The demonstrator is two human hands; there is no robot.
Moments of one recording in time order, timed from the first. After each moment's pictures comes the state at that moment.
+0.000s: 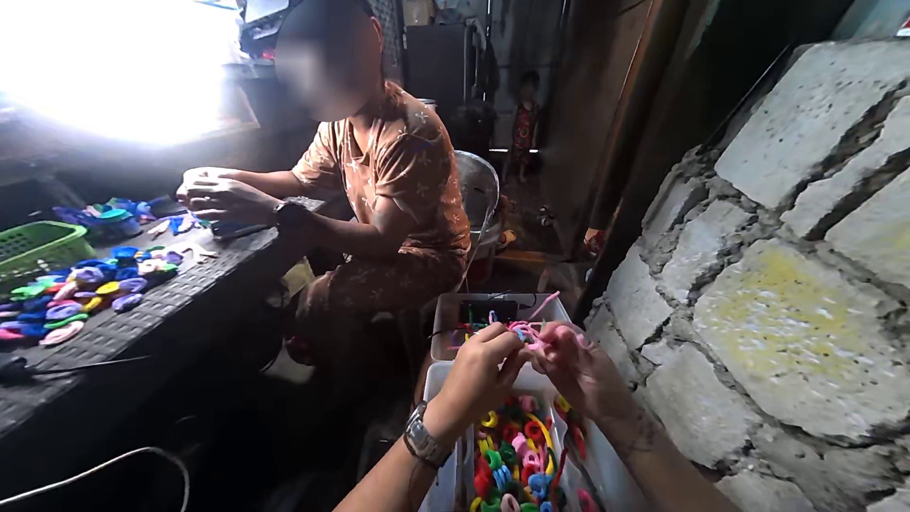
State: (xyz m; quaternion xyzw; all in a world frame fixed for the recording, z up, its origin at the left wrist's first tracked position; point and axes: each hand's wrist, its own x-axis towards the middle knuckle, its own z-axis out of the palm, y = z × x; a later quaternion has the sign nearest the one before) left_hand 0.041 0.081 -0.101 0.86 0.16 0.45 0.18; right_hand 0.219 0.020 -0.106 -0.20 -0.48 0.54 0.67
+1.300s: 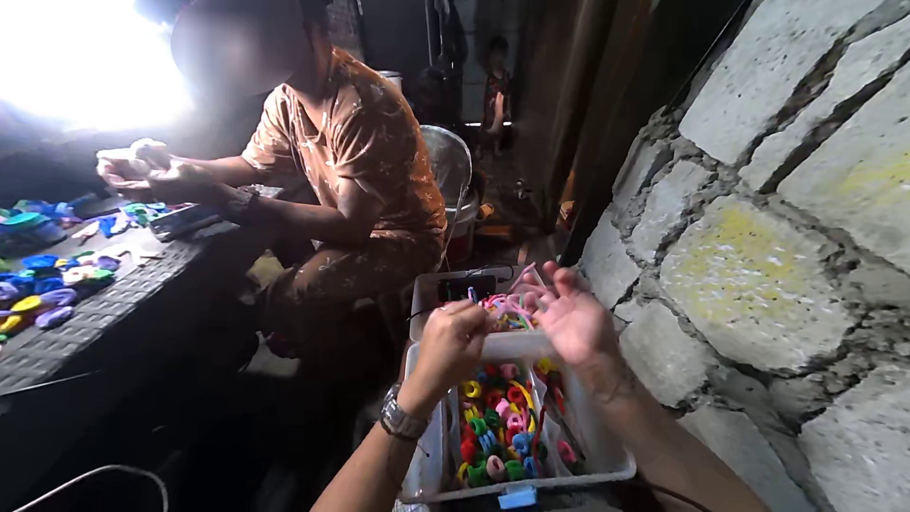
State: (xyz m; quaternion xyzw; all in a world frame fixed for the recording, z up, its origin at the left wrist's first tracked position) left_hand 0.032 0.086 -0.096 0.86 0.24 0.41 0.17; right_hand 0.224 0.025 -0.087 -0.31 -0.26 0.43 0.80
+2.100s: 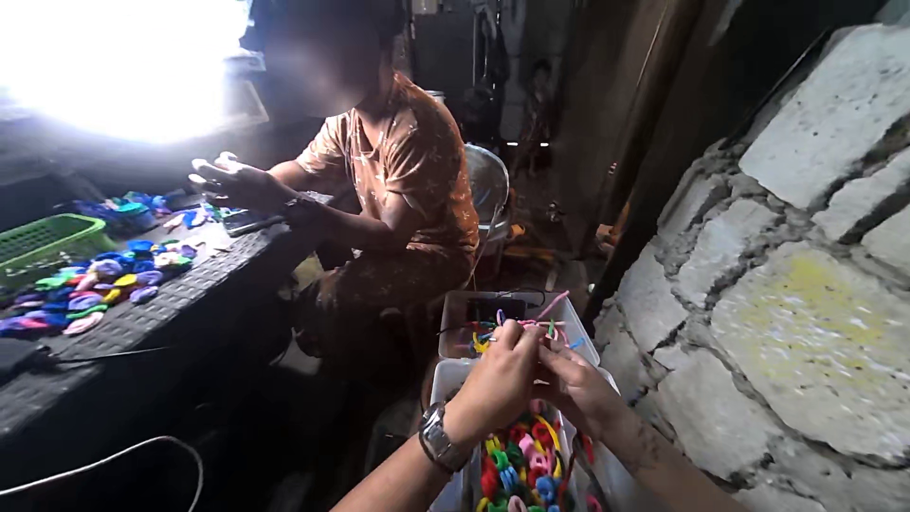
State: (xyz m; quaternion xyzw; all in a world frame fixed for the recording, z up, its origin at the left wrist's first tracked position) left_hand 0.056 0.067 -0.091 0.89 0.28 0.32 0.17; right_hand 0.200 0.014 -0.096 -0.41 -0.35 0.63 0.56
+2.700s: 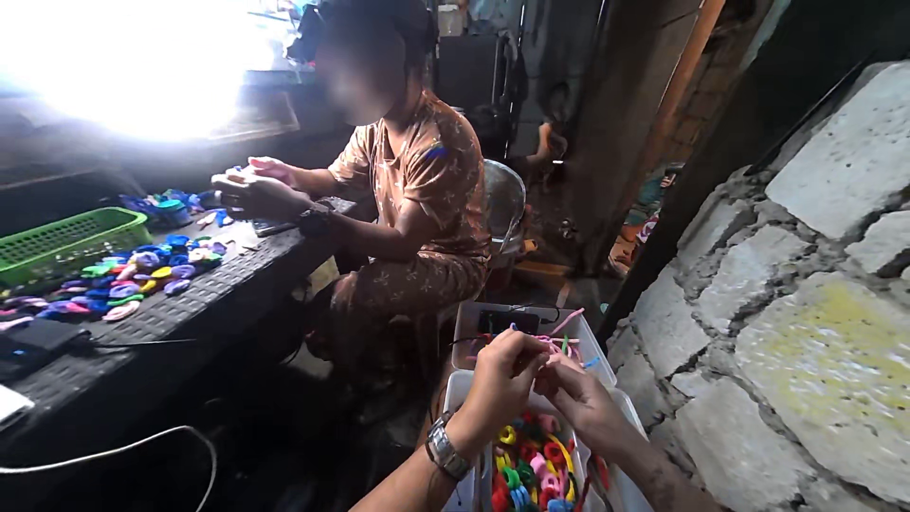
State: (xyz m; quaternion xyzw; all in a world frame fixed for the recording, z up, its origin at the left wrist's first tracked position) left_hand 0.043 0.075 -0.097 0.76 0.22 0.50 0.35; right_hand 0.209 0.018 -0.122 -0.46 -0.67 0.30 0.50
